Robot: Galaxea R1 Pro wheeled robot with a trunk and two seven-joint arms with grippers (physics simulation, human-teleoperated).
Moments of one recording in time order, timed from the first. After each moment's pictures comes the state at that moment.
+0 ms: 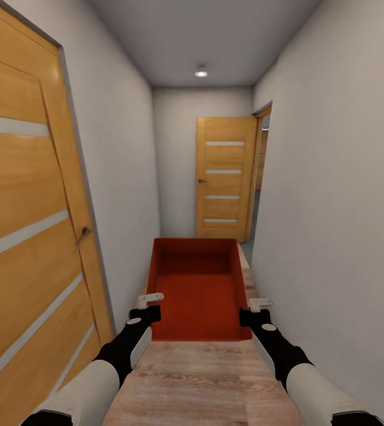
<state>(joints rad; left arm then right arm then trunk) -0.71 -0.16 -0.08 -0.46 0.16 0.09 0.26 -0.70 0.04 0.07 -0.41 0.02 0.03 -0.11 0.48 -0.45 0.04</state>
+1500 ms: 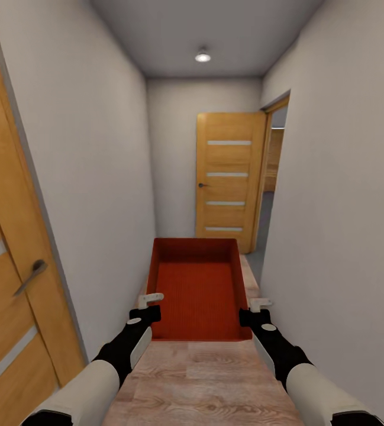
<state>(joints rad) -0.71 -0.16 -0.08 -0.46 0.16 0.09 0.26 -0.70 0.04 0.07 -0.41 0.02 0.03 -0.11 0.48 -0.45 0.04</state>
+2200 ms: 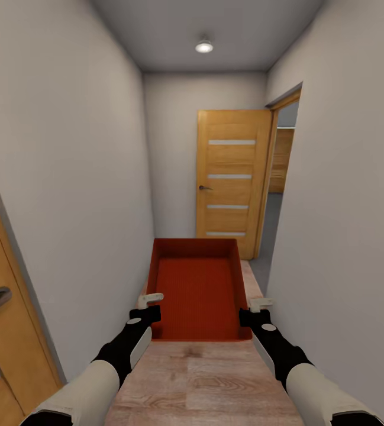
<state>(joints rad) -0.71 -0.16 -0.07 -0.46 0.16 0.10 0.26 -0.70 0.04 0.06 -0.41 0.02 0.03 -0.11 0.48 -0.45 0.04</state>
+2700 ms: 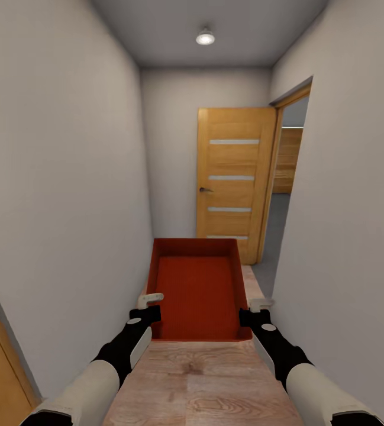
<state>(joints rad) -0.71 -0.16 -0.07 -0.46 0.16 0.10 0.26 -0.70 0.04 0.06 -0.41 0.02 0.03 -0.11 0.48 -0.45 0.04</state>
